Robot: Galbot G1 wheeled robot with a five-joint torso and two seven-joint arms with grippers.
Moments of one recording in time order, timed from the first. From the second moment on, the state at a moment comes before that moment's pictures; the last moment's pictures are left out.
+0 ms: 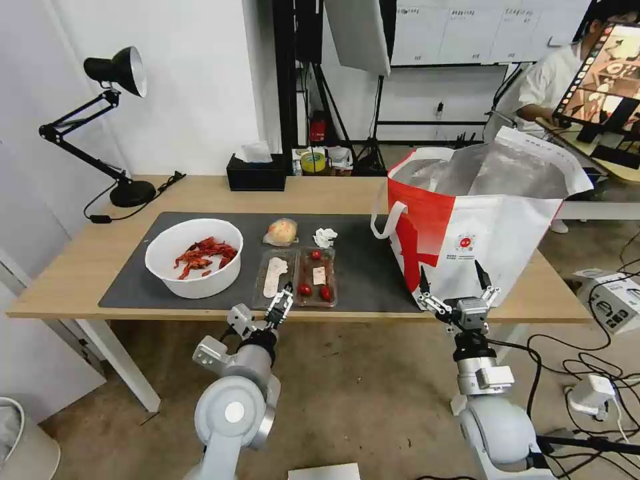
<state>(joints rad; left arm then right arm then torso) 1.34 -1.59 -0.33 -2.11 -1.11 0.24 -0.54 -1.41 1.37 0.54 1.93 -0.04 0.31 0.08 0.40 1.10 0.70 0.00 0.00</state>
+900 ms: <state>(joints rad) 1.31 -1.59 -0.33 -2.10 -1.11 0.22 -0.48 -1.41 1.37 0.53 1.93 -0.04 0.31 0.07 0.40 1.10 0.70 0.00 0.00</state>
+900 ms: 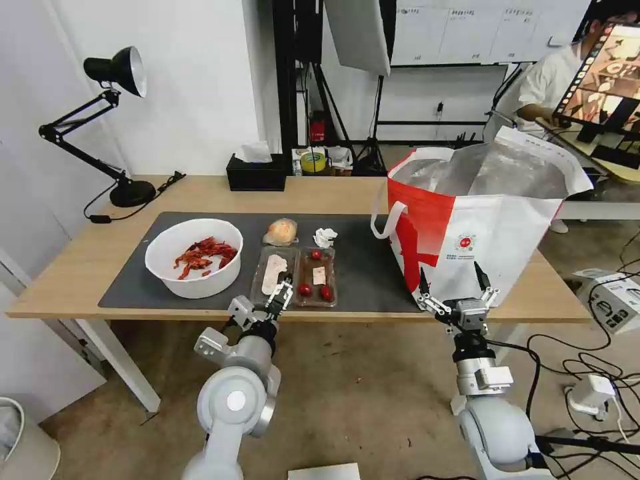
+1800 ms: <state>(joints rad) 1.33 -1.59 -0.31 -2.14 -1.11 0.17 -0.36 -1.41 1.37 0.53 1.92 -0.04 0.32 0.07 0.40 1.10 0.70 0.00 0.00</state>
